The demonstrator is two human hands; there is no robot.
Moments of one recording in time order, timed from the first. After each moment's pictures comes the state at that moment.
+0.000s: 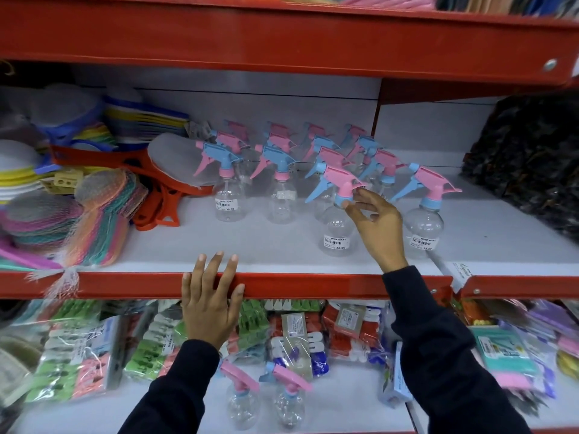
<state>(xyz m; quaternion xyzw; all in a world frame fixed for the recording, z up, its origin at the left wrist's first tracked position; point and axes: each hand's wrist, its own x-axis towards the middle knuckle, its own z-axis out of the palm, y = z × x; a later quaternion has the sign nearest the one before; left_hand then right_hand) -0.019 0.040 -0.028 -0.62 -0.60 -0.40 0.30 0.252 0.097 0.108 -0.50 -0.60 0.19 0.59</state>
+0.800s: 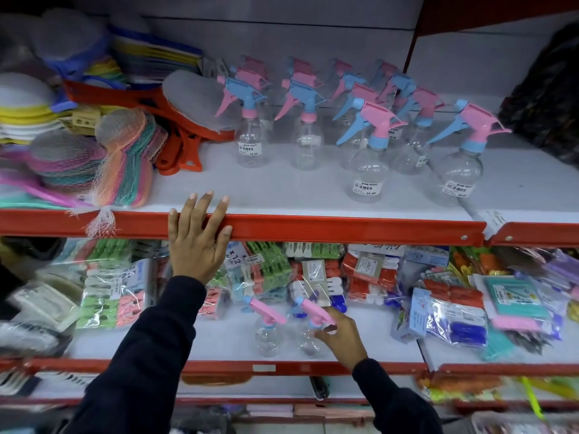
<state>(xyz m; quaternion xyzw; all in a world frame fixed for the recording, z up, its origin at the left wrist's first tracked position) -0.092 0.035 -0.026 -0.65 -0.60 -0.34 0.33 0.196 -0.032 -0.152 -0.58 -0.62 0.42 0.32</state>
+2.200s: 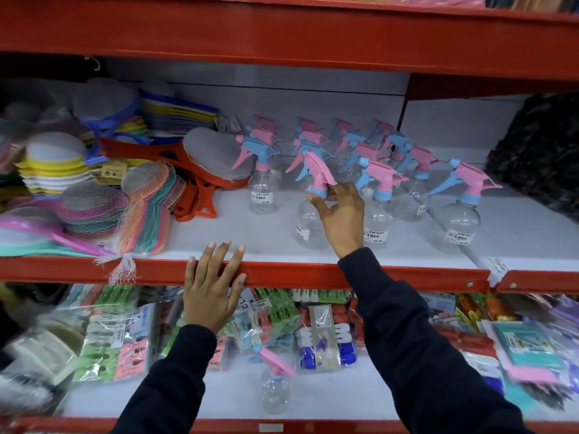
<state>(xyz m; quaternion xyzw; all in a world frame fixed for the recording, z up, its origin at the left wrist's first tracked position) -0.093 0.029 -0.020 -0.66 -0.60 -0.33 0.30 0.128 0.104 0.101 -0.50 -0.64 0.08 0.57</state>
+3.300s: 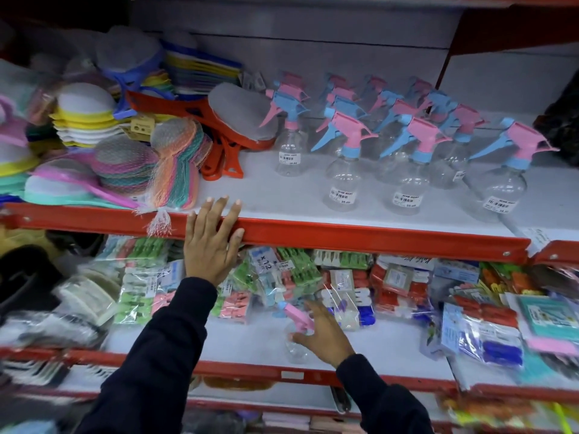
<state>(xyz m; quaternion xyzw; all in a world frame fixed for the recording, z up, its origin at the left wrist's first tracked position) -0.142 0.021 -0.016 -0.66 -0.63 -0.32 0.26 0.102 -0.025 -0.121 -0.56 -0.72 0.36 0.17</state>
